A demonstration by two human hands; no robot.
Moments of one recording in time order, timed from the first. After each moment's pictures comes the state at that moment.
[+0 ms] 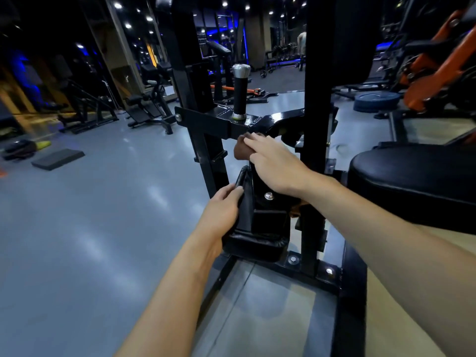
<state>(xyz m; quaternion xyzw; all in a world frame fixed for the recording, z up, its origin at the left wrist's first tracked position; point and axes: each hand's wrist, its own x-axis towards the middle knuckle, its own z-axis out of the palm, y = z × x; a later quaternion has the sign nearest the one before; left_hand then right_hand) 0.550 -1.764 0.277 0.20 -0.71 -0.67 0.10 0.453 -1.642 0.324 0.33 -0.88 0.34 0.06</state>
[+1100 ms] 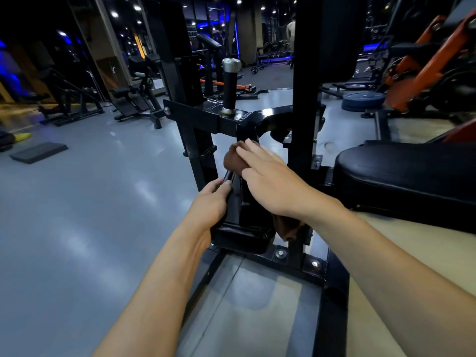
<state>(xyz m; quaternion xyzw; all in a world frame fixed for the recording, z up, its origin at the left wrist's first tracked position) 0.540 -1.767 0.268 0.19 -0.69 -0.69 0.11 0.501 -1.615 0.312 0.34 -0.88 0.32 0.03</state>
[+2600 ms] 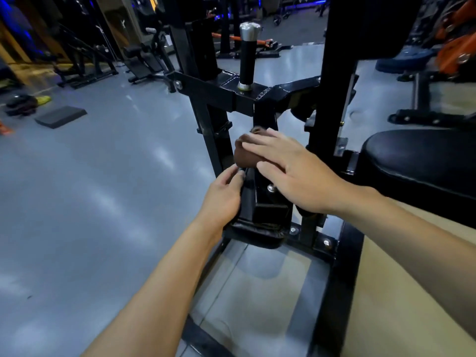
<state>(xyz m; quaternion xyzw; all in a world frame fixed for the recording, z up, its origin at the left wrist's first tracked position) 0.544 -1.767 0.273 0.18 -0.75 -0.63 0.10 0.472 -1.601 0.310 0.44 -0.83 0.34 0.03</state>
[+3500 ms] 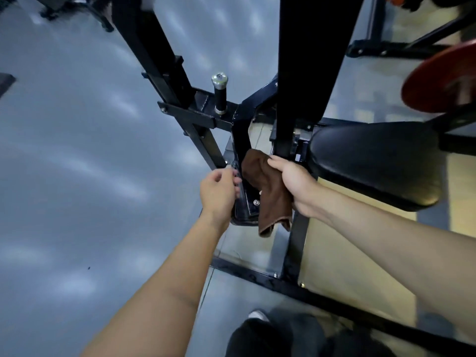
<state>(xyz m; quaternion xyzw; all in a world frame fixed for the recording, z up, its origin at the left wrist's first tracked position) 0.556 -1.732 0.483 0.35 -0.66 -0.66 0.02 0.513 -1.583 0.487 -0.15 -0.54 0.76 -0.33</state>
